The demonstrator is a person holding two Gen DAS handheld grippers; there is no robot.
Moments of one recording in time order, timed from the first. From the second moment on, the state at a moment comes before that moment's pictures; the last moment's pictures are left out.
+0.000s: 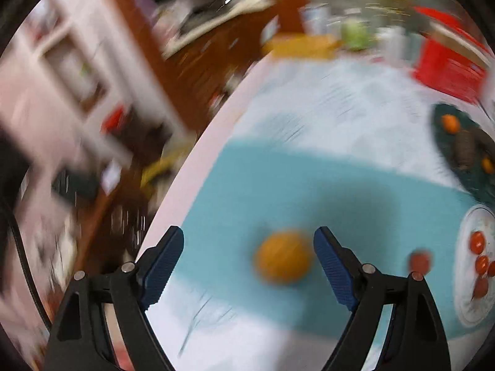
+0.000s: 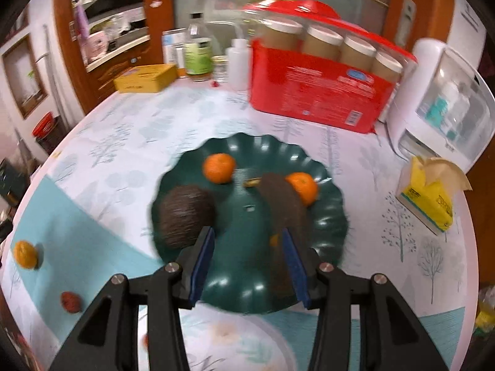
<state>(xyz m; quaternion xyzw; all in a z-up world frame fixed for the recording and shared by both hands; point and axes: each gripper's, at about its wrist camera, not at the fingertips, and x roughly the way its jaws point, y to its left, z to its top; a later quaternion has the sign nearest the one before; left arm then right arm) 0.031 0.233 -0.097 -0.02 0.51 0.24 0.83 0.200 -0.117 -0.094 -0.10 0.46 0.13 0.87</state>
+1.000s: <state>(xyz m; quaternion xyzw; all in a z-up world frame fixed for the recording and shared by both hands) 0.042 0.283 -0.166 -0.06 0.55 -0.08 0.83 0.052 0.044 -0.148 -0.02 0.54 0.05 0.84</state>
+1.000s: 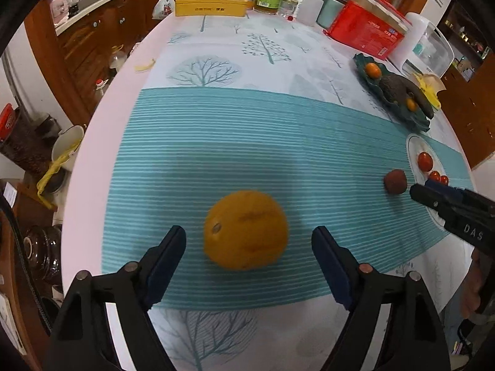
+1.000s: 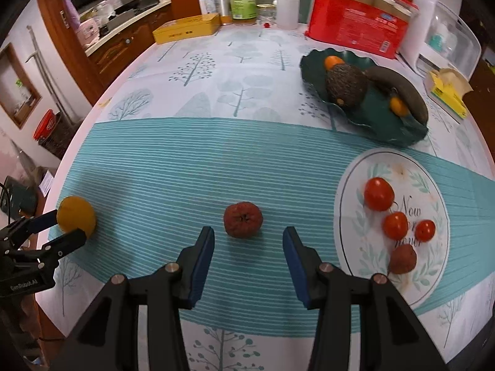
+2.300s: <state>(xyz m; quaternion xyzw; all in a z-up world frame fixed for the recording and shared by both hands) 0.053 0.275 -0.179 -0.07 0.56 -0.02 0.82 0.072 0.046 -0.180 -0.01 0.55 0.08 0.83</state>
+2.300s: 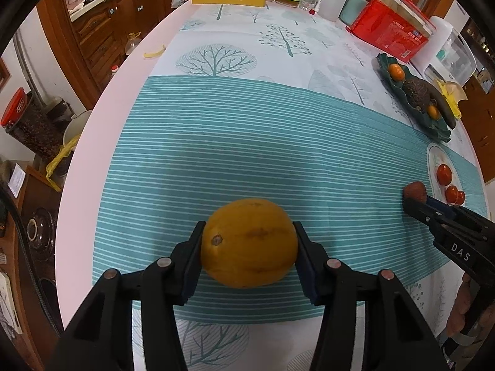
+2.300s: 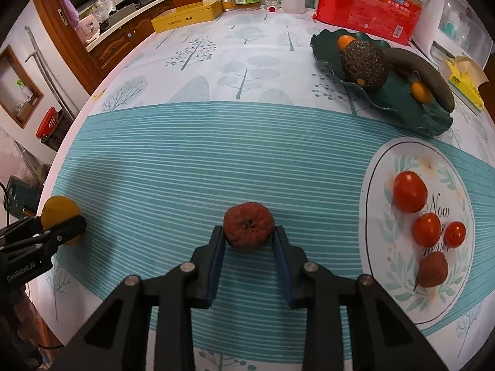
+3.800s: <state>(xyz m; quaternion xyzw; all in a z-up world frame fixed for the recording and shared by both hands) 0.057 0.082 -0.058 -0.01 0.51 -0.10 0.85 0.035 -0.089 -0.052 -0.01 0.48 0.08 0.88</state>
